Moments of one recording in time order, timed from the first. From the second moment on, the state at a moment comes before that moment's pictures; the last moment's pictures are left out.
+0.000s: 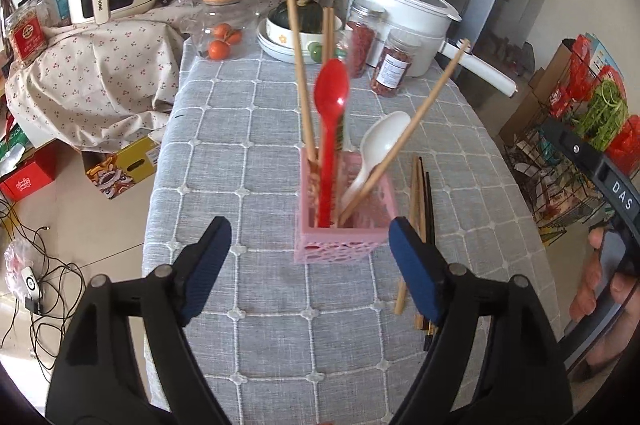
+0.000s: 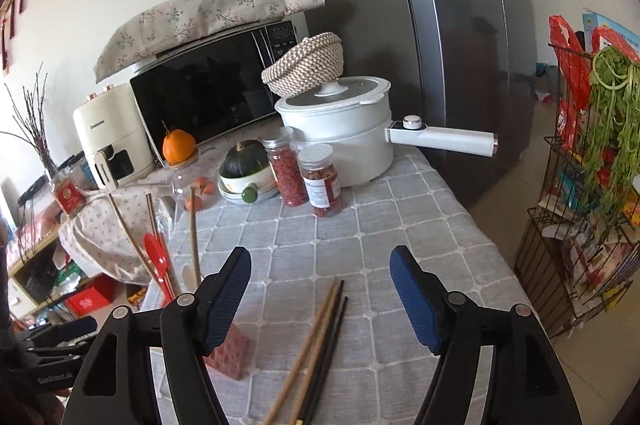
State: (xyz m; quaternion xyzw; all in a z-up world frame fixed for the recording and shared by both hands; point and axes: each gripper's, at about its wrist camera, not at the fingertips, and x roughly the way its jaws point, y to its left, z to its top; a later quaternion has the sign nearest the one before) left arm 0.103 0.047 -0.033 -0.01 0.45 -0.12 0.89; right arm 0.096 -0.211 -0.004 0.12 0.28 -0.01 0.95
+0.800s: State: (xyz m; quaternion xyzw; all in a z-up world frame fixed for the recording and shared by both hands) left arm 0.099 -0.005 -0.065 0.02 0.49 -0.14 0.86; right arm 0.133 -0.250 -0.088 0.12 0.50 0.01 0.86
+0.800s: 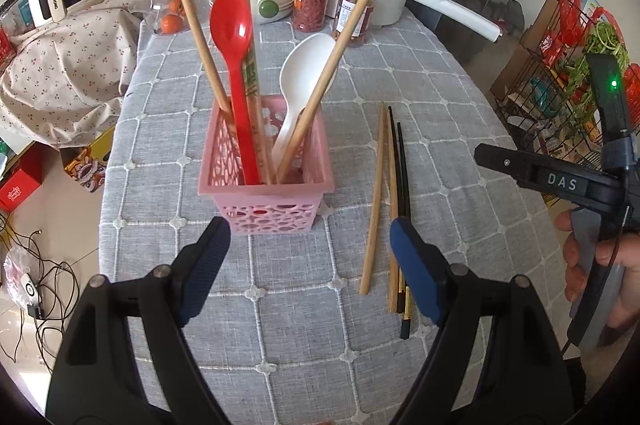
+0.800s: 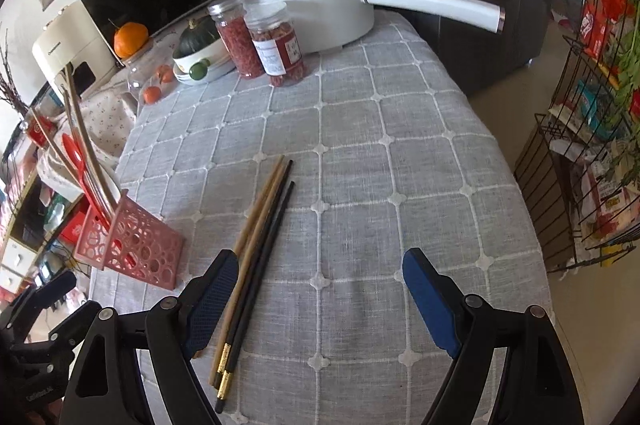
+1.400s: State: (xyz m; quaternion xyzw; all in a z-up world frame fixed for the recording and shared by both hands) left arm 0.103 0.006 -0.066 0.00 0.52 -0.15 0.84; right arm 0.195 -0.213 -0.164 0.08 0.58 -0.03 0.81
